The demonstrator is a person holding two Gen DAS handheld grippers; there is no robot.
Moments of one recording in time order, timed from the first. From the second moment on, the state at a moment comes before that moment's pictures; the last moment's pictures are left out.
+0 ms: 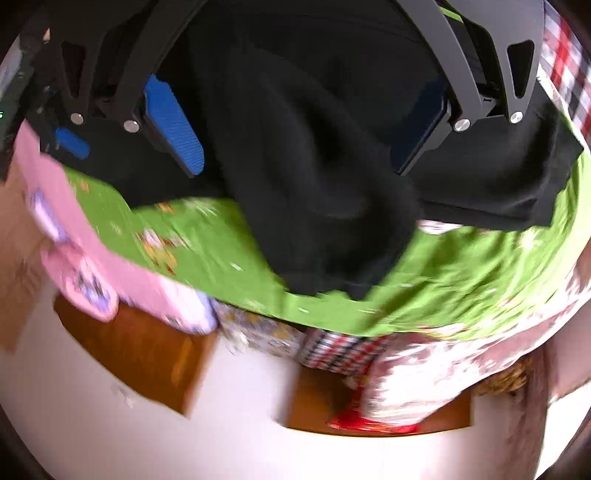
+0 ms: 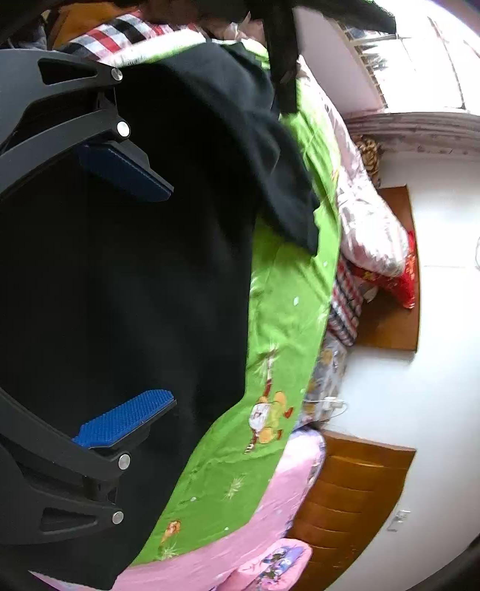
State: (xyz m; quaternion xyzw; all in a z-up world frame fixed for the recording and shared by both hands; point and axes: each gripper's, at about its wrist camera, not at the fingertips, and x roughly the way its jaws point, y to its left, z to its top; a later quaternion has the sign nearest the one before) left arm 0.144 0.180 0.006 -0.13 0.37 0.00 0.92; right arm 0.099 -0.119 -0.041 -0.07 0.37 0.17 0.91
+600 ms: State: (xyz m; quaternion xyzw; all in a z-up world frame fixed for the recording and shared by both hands) left arm 0.025 0.421 -0.067 -0.35 0.32 0.17 0.86; right arm 0.180 0.215 0.005 -0.25 0.33 0.53 0.74
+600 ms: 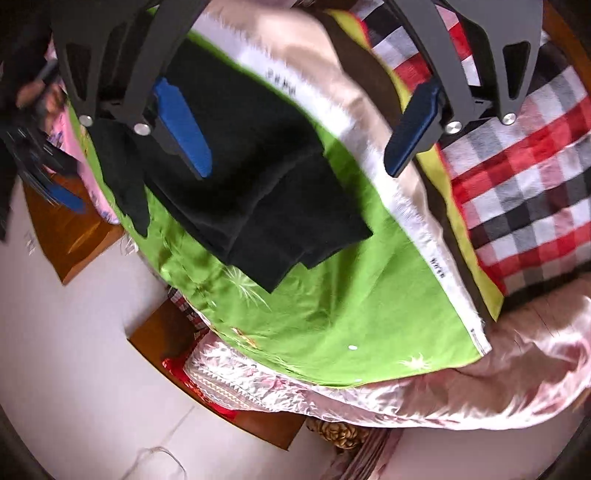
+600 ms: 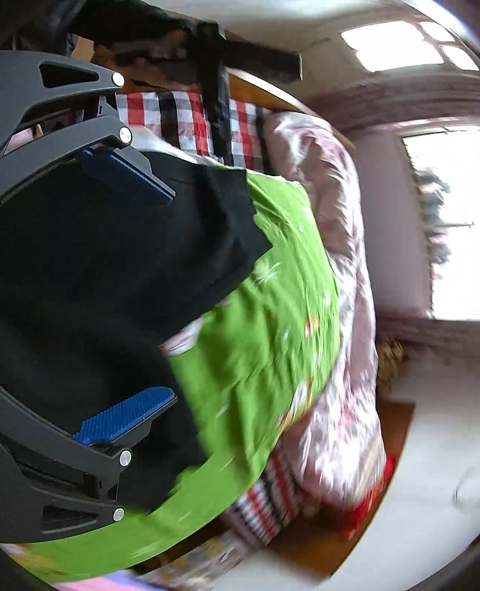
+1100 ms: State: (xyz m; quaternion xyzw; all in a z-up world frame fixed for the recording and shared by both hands) left arm 0.054 0.450 -0.101 -0.34 0.33 0.19 0.86; right arm 0.195 0.334 -0.068 -0.31 0.39 0.58 0.64
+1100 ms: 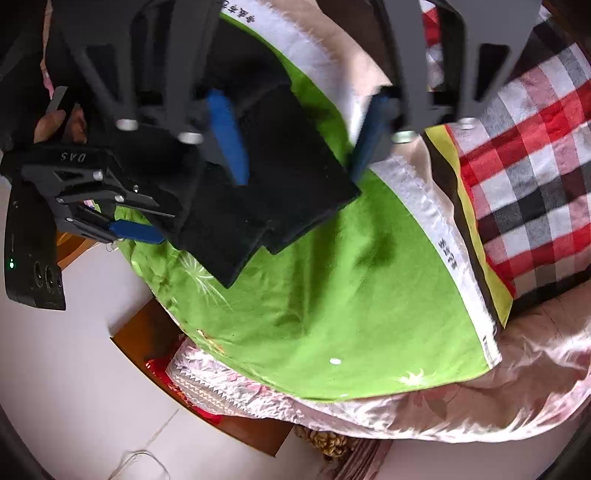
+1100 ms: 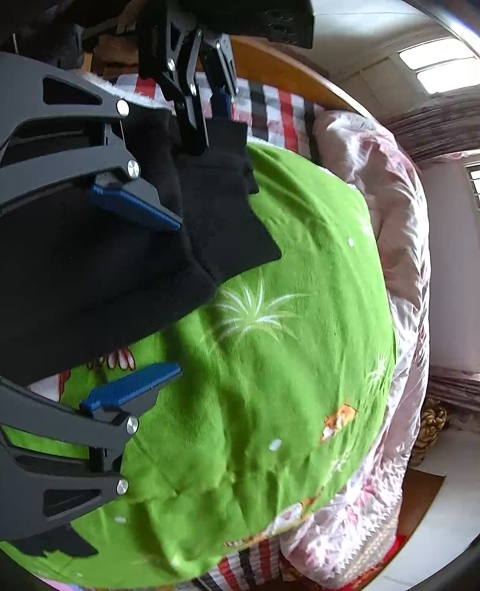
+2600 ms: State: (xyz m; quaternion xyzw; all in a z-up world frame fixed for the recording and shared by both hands) left arm 0.120 0.220 -0.048 -0.11 0.38 0.03 0.92; right arm 0.323 0.007 -0.049 0.10 0.52 0.37 0.76
